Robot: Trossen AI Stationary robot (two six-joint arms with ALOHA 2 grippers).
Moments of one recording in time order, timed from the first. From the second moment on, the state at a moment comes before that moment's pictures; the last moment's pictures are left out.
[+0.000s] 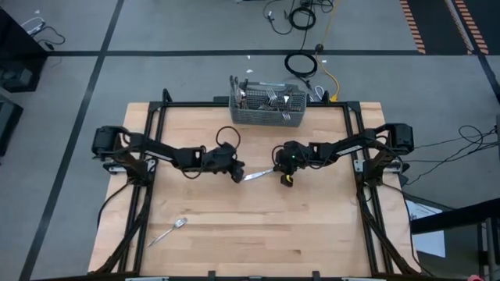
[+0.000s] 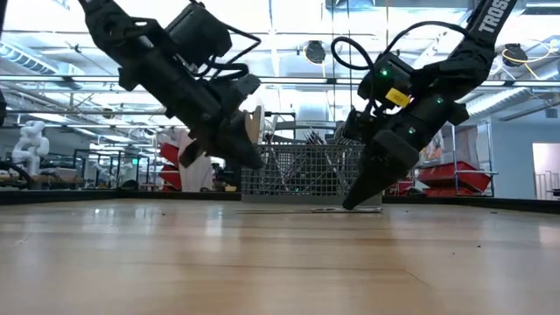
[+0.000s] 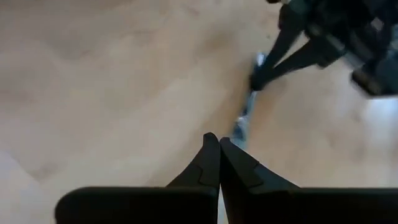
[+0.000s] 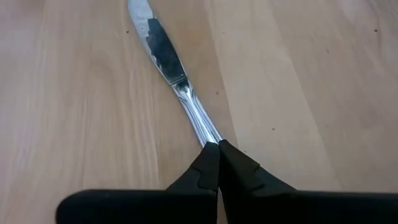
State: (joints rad) left arm 0.03 1.62 0.71 0.23 -0.17 -0.73; right arm -0.17 1.71 0.59 0.19 -0.10 0.08
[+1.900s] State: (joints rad) left arm -0.07 1.92 0.72 0.30 -0.24 -0.02; right arm -0.14 1.59 0.58 0.23 -0.02 0.13
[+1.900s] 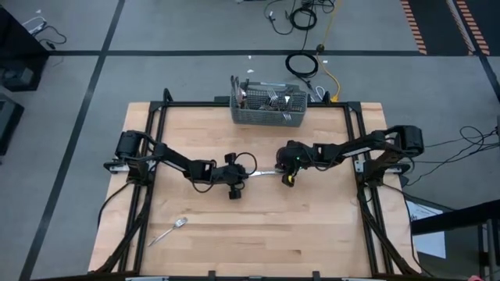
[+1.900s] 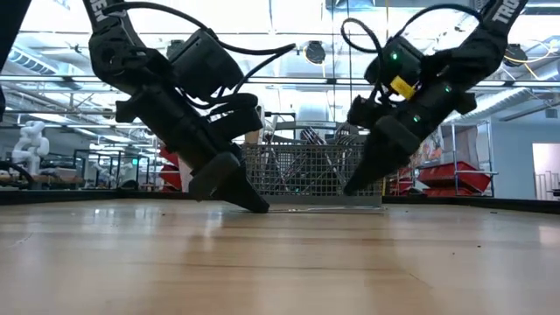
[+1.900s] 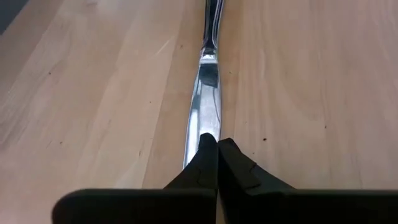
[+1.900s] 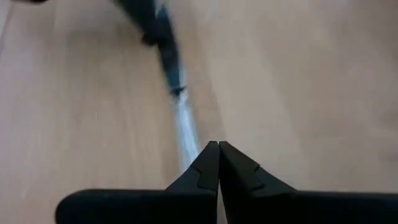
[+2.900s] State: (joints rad) left arm 0.00 1.92 0.72 0.34 -0.05 -0.11; right arm 0.02 1.48 0.58 0.03 -0.18 0.27
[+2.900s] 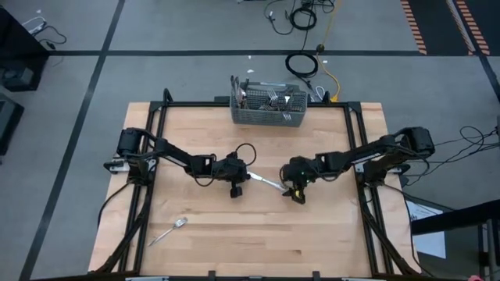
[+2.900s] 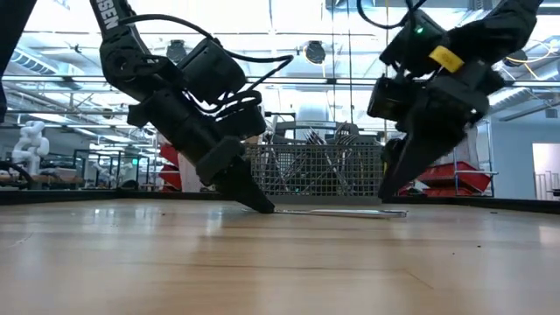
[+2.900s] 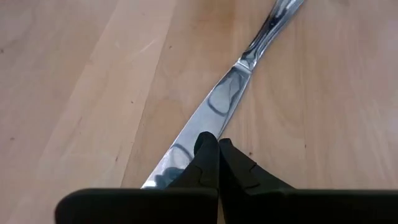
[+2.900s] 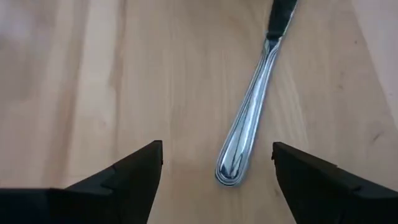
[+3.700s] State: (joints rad) left arm 0.01 1.93 0.72 0.37 -0.03 -0.27; right arm 0.26 1.80 0.57 0.20 0.46 0.61
